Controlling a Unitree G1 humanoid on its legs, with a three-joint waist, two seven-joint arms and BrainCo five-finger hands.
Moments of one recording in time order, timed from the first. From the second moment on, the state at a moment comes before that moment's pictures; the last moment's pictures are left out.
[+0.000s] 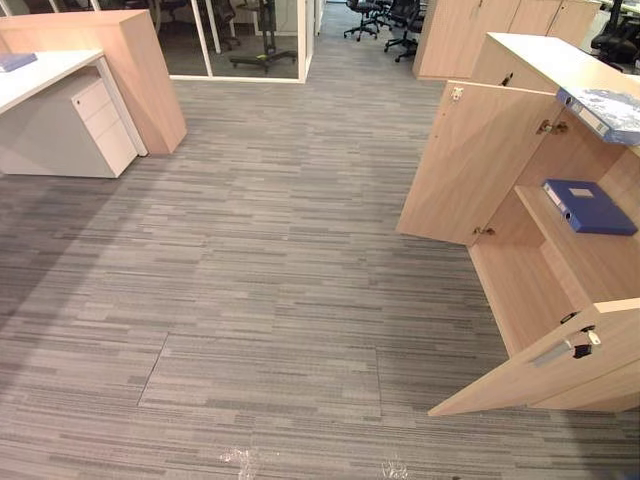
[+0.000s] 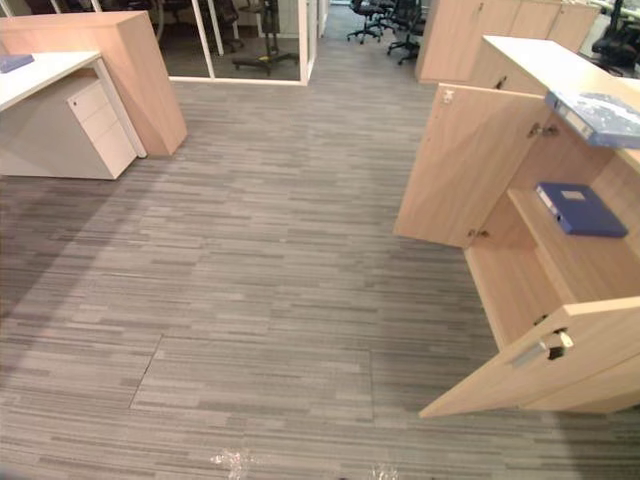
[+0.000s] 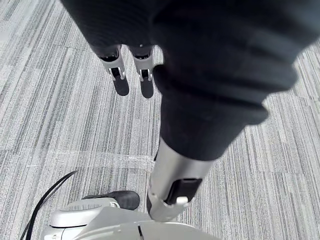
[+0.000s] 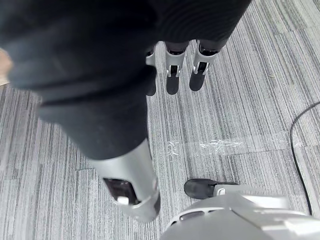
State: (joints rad) left arm 0.22 0.10 0.13 1.06 0.12 -0.04 0.25; right arm 0.10 -0.07 -0.27 1.13 -0.10 0.05 -0.20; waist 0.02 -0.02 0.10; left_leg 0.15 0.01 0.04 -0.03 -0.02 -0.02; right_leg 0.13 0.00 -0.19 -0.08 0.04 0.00
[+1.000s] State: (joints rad) left arm 0.22 0.10 0.10 1.04 0.04 -0.08 0.25; right arm -0.03 -0.05 -0.27 1.12 -0.07 0.05 -0.18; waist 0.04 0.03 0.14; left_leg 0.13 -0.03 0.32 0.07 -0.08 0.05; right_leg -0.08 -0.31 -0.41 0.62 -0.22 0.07
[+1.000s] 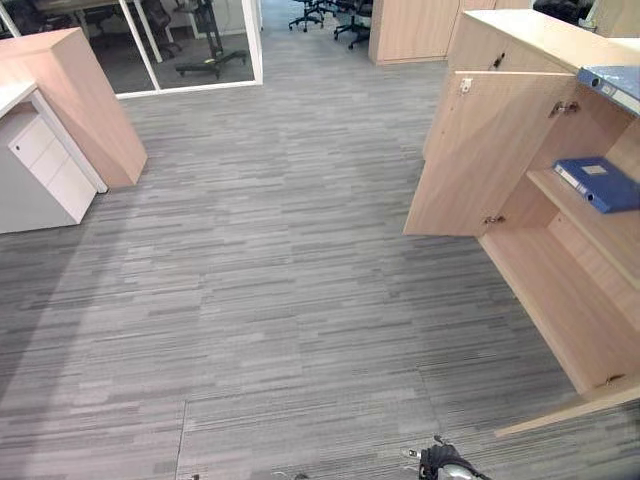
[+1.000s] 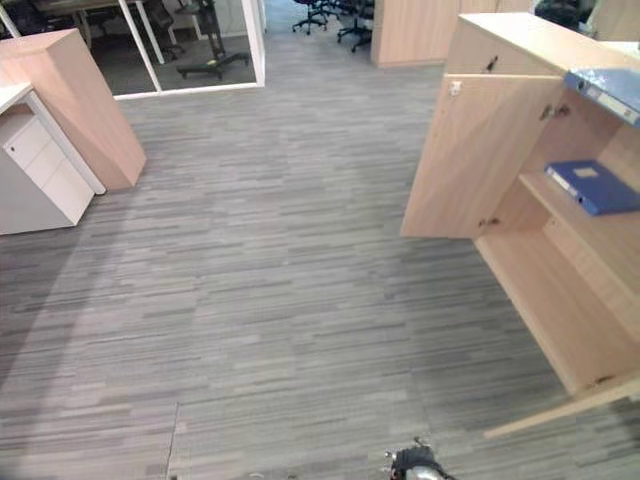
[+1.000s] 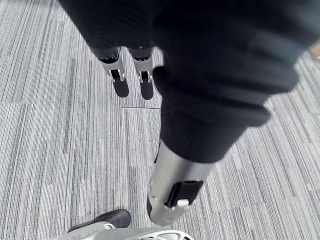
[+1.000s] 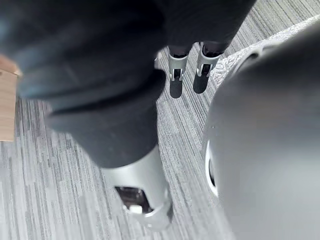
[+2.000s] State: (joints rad) left arm 0.25 -0.05 0.47 0.95 -0.04 -0.07 0.27; right arm 0.03 0.00 -0.31 1.03 0.00 0.04 -0.19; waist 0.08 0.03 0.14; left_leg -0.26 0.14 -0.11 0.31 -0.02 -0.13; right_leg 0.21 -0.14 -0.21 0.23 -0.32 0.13
